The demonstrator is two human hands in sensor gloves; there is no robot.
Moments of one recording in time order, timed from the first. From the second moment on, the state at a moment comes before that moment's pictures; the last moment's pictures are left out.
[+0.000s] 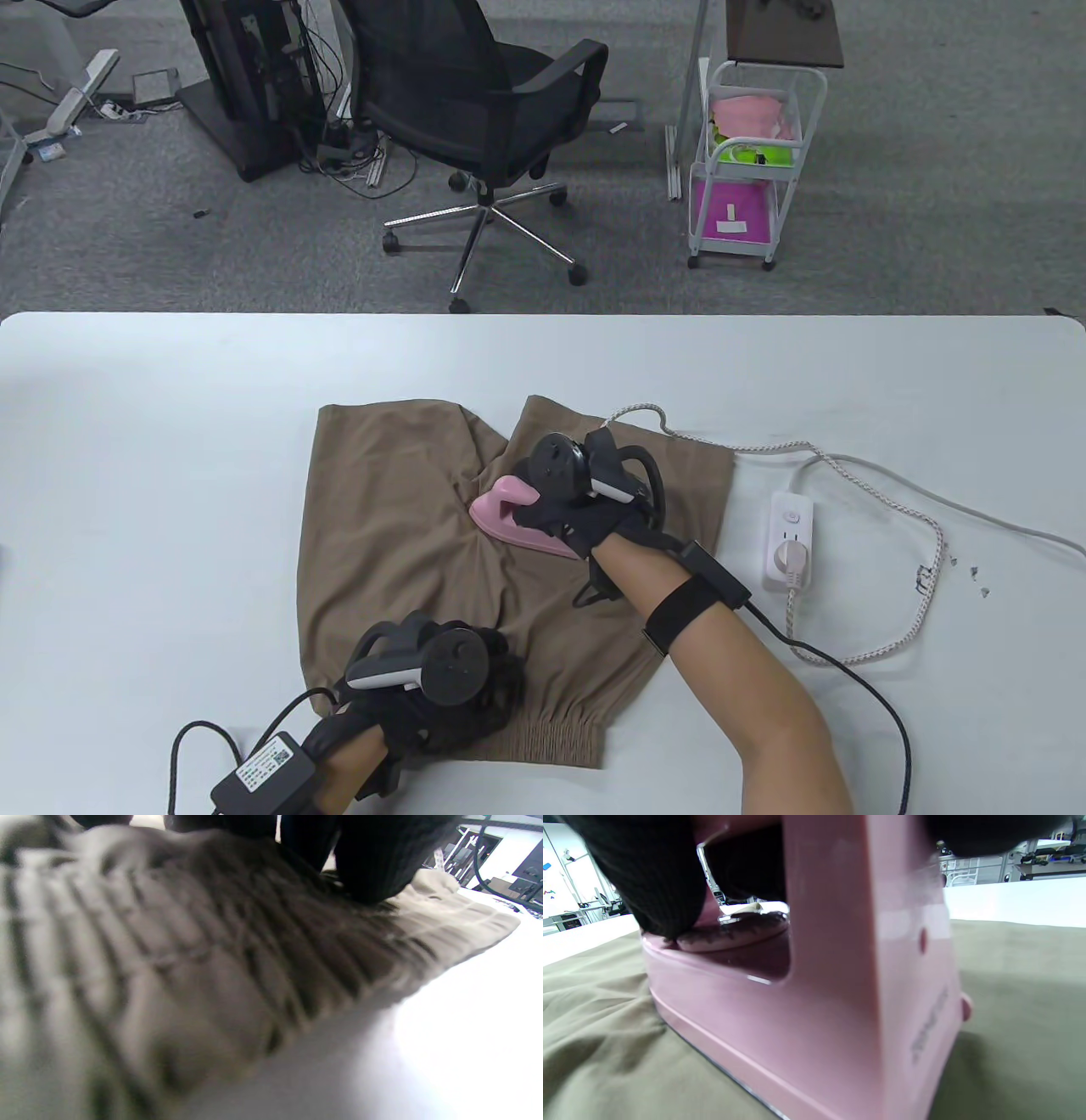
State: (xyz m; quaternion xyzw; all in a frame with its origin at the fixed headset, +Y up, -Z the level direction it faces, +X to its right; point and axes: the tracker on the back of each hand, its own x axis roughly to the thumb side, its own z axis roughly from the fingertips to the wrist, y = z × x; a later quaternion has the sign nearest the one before) left_hand -0.149 -0.773 -0.246 -0.24 -0.34 0.05 0.91; right_hand 0.028 -0.716 -0.417 0.21 0.09 0.97 0.09
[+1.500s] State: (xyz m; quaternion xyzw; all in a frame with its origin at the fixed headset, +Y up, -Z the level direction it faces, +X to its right) left_hand -0.149 -0.773 -0.246 -0.24 -0.34 0.05 0.91; right_hand 0.025 -0.718 -0.396 0.22 0.07 0.96 0.12
